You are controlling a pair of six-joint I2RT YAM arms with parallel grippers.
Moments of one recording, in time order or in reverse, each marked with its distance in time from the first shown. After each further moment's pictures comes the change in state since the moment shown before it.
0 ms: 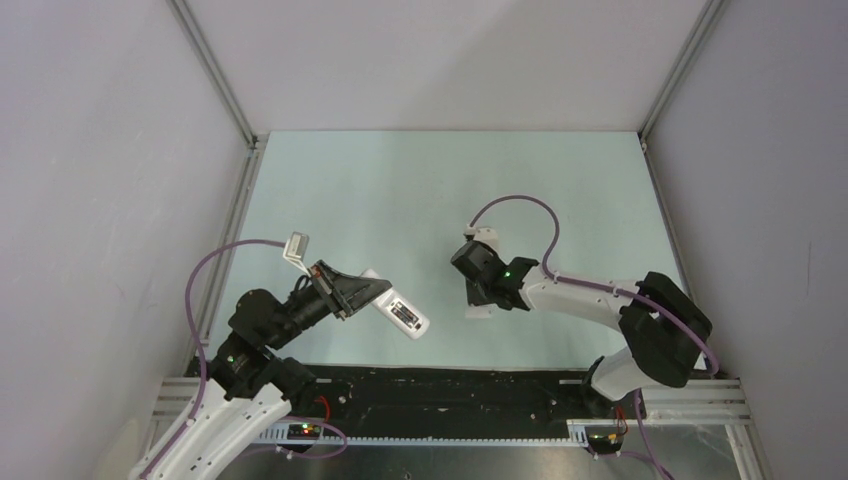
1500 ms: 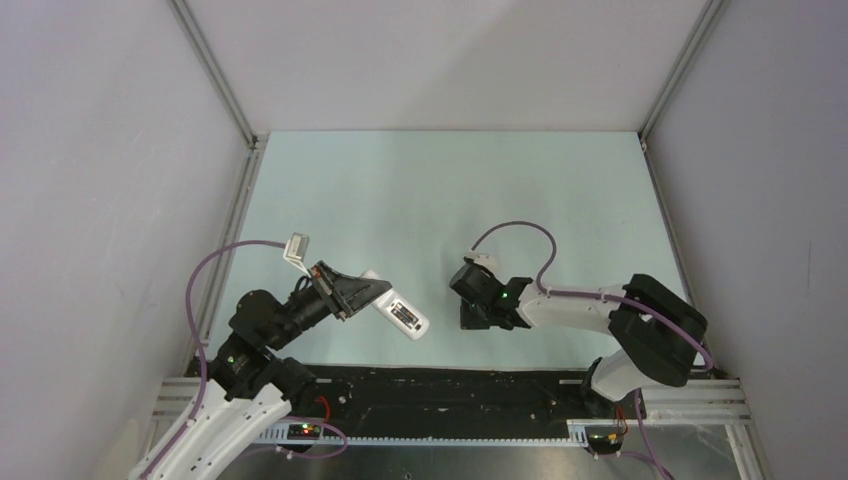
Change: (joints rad) left arm 0.000 -0.006 -0.008 0.000 0.000 0.000; right arm 0.059 0.001 -0.152 0.088 -0.165 0.222
